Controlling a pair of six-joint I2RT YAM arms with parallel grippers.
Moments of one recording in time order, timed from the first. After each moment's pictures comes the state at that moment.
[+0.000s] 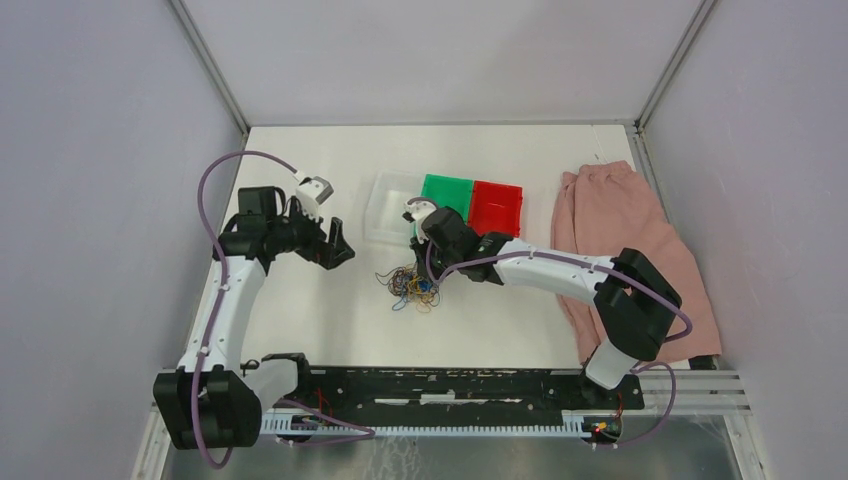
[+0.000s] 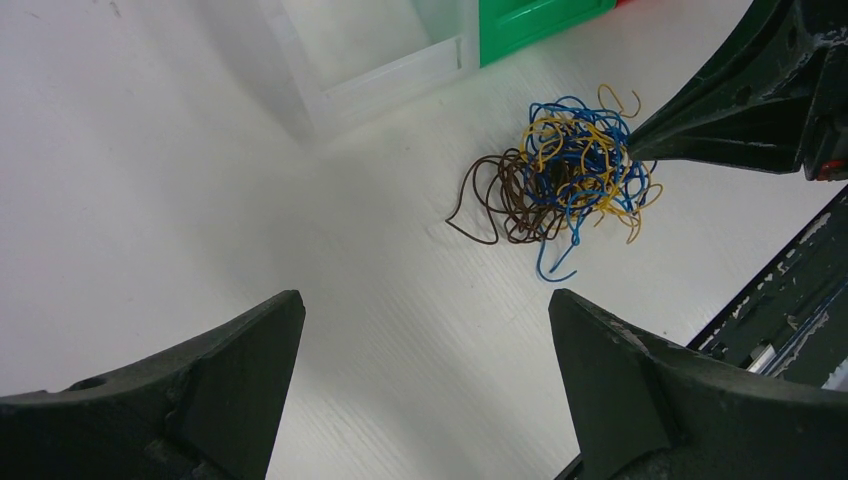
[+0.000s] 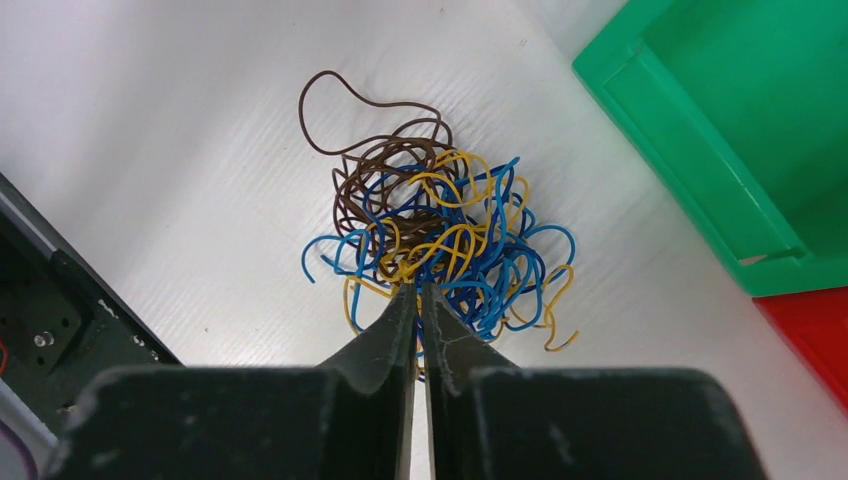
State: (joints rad) left arm 0.04 1.09 0.92 -0.69 0.67 0.37; right arm 0.93 1.66 1.11 -0.23 -0.02 0.32
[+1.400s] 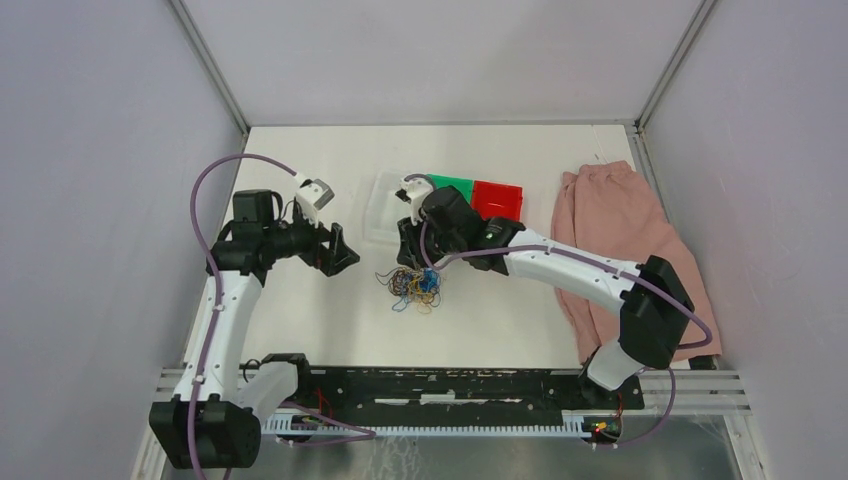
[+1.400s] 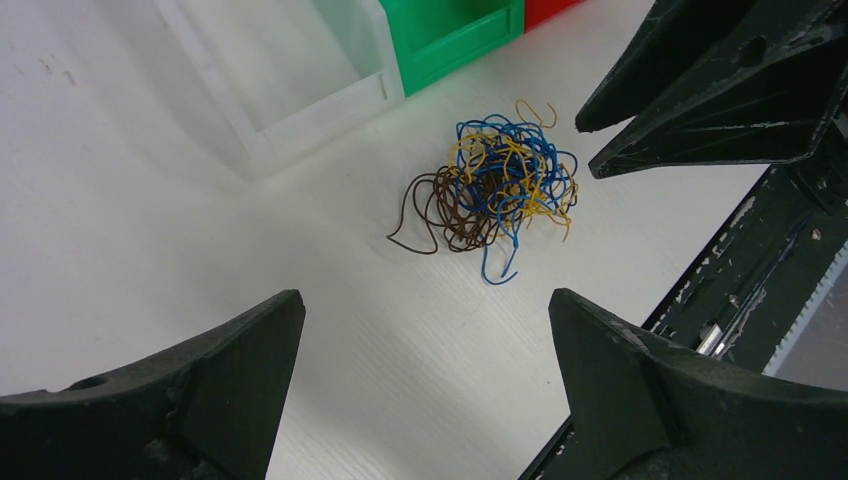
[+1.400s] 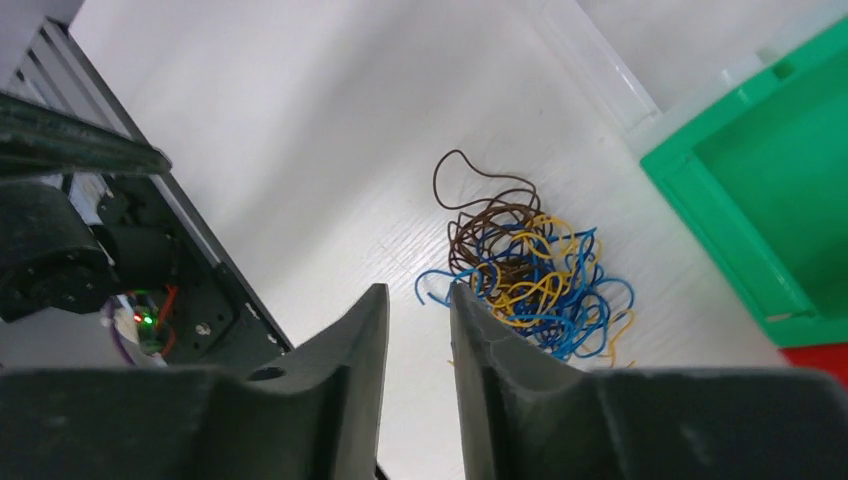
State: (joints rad) left arm 0.02 0.99 0.94 -0.74 0.75 0.37; right arm 0.93 1.60 1.25 -0.28 -0.13 0.35
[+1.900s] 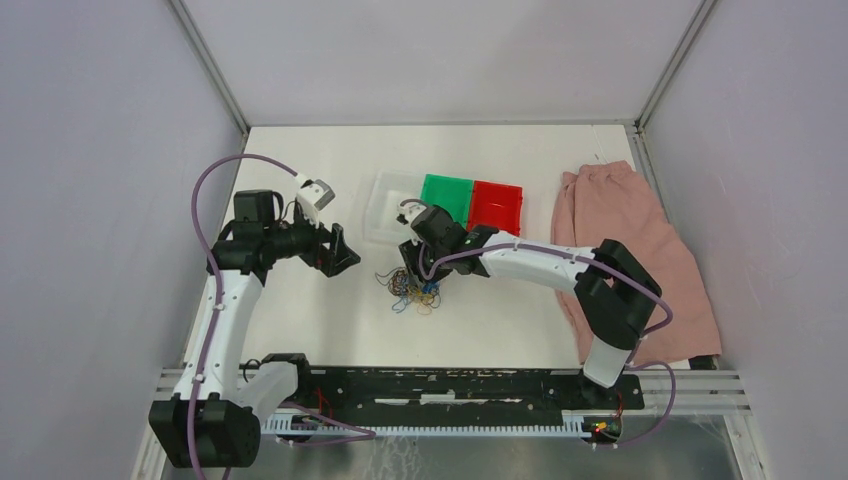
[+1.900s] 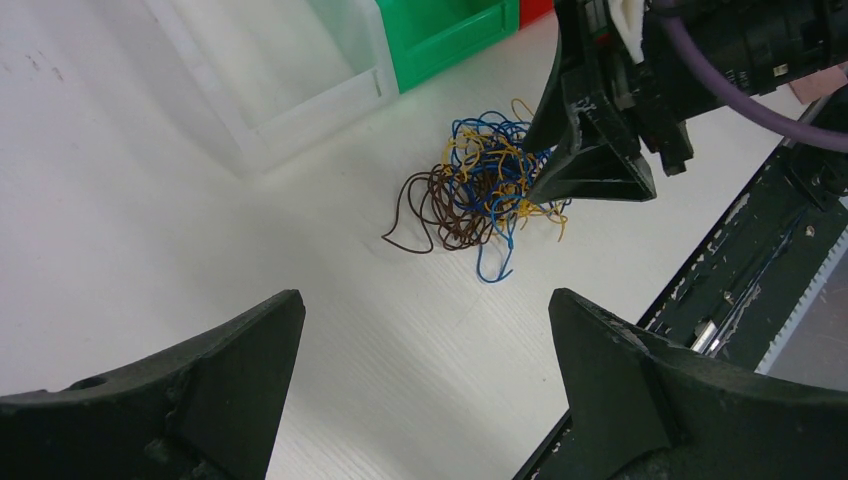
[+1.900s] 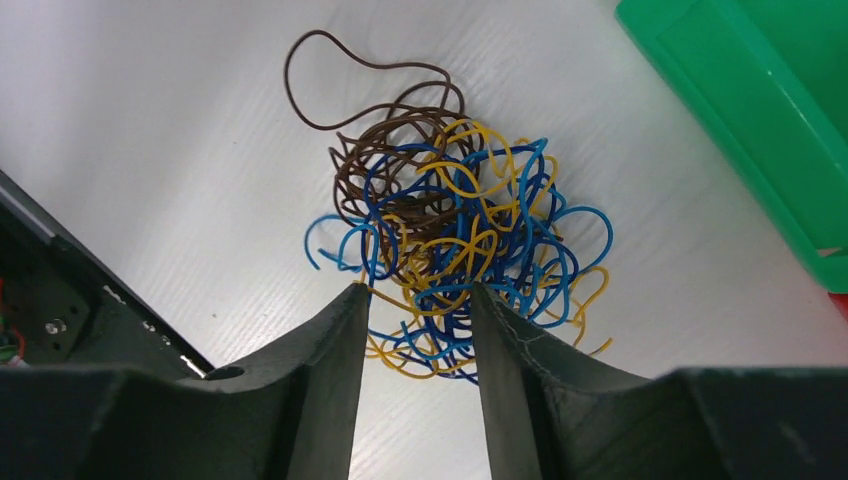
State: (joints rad) left arm 0.02 0.99 0.94 -0.75 0.76 0.37; right arm 0.93 1.74 1.21 -0.35 -0.06 0.36
